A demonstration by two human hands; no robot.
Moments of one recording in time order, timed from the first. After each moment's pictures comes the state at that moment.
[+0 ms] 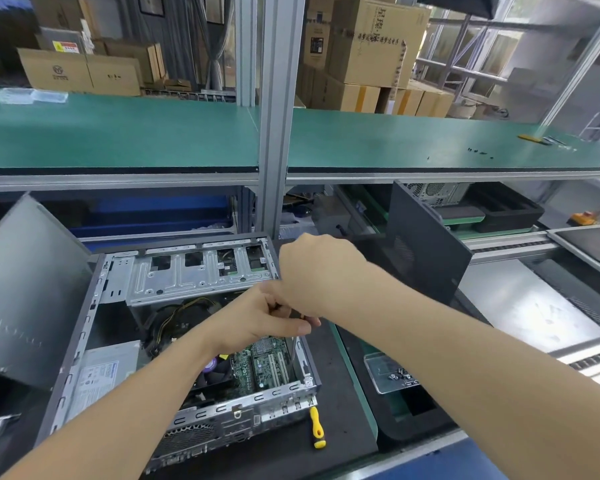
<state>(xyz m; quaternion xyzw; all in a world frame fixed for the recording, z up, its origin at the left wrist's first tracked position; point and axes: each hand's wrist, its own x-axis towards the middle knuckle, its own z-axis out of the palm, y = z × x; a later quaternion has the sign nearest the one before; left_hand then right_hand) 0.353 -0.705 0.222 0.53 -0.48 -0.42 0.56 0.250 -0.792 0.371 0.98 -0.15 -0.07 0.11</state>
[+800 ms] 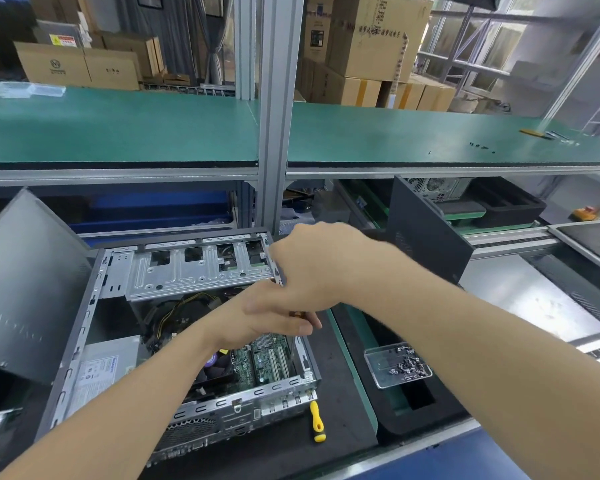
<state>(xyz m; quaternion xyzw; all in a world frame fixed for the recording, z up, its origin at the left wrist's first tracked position) 0.343 -0.699 0.241 0.56 -0.50 -0.43 0.51 0.244 -0.798 0.384 0.99 -0.04 -0.10 0.10</state>
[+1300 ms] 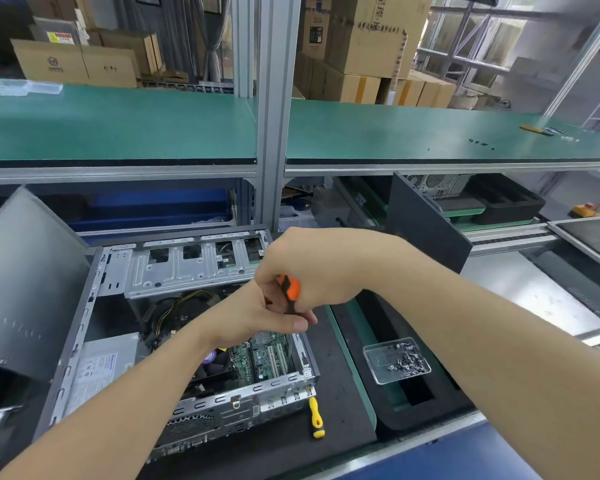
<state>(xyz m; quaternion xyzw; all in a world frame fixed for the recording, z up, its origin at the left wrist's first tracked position) 0.342 -0.699 0.236 0.52 -0.47 -0.45 0.56 0.241 -0.808 0.395 0.98 0.10 -0.18 -0.01</state>
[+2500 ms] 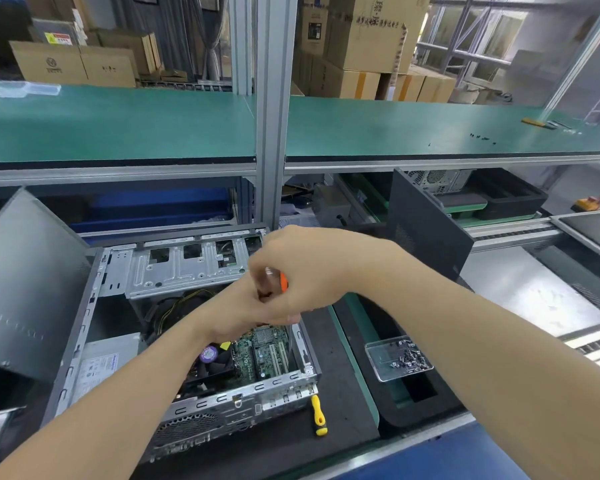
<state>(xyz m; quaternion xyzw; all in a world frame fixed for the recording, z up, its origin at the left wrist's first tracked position) 0.351 -0.697 0.236 0.53 -0.47 -0.43 0.56 0.247 -0.809 0.377 0.99 0.09 -0.10 0.00</state>
